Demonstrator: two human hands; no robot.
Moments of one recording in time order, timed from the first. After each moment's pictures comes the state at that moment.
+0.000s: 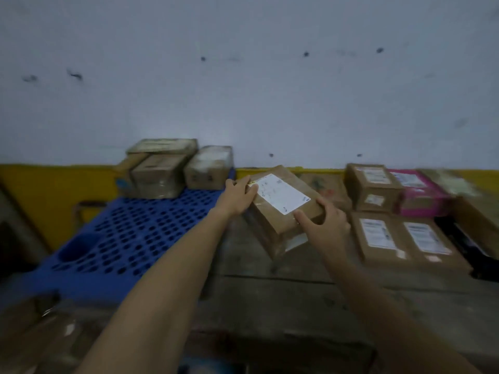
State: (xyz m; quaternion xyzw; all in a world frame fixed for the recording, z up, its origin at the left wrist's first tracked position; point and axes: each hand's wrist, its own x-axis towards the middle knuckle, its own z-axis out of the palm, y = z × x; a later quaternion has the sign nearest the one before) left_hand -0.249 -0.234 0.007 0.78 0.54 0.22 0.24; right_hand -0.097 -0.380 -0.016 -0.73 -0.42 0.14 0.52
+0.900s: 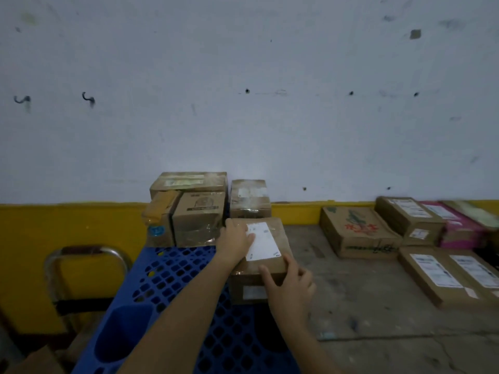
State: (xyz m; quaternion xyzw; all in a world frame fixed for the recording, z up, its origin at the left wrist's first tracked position) left_hand -0.417 -0.080 -0.024 0.83 0.51 0.19 0.13; right_hand -0.363 -0.230 -0.049 -0.84 -0.34 0.13 0.42
